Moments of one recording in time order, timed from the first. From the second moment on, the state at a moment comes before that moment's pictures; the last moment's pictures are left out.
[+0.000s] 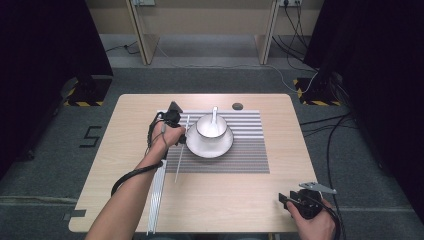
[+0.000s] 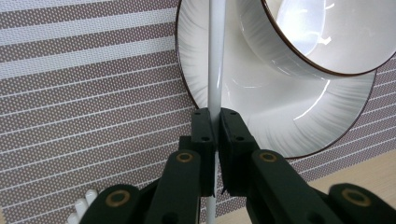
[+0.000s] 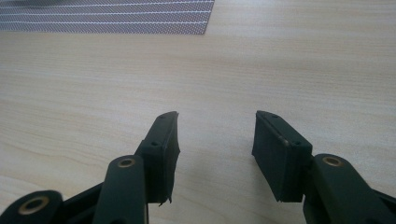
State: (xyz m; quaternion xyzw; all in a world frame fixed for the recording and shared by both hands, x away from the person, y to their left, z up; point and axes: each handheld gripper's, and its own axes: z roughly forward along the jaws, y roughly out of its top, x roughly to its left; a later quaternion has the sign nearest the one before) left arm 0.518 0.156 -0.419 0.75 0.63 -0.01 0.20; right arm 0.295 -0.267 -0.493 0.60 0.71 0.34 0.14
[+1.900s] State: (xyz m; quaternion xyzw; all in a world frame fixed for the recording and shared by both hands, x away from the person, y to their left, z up) left arm 0.538 0.132 -0.435 0.73 0.64 0.01 0.22; right arm 0.296 -0.270 -0.494 0.60 0.71 0.34 0.14
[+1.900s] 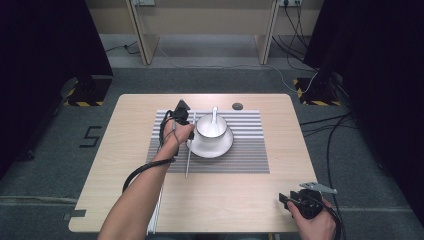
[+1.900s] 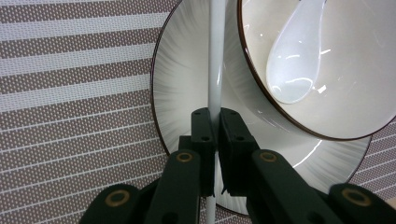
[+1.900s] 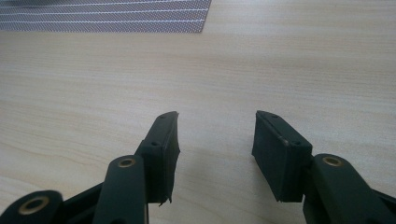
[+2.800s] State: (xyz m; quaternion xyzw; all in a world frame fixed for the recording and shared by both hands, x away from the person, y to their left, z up) left arm 0.540 0.132 -0.452 0.72 0.65 0.02 0.22; right arm 0.296 -0.269 -0.496 0.60 0.71 0.34 0.14
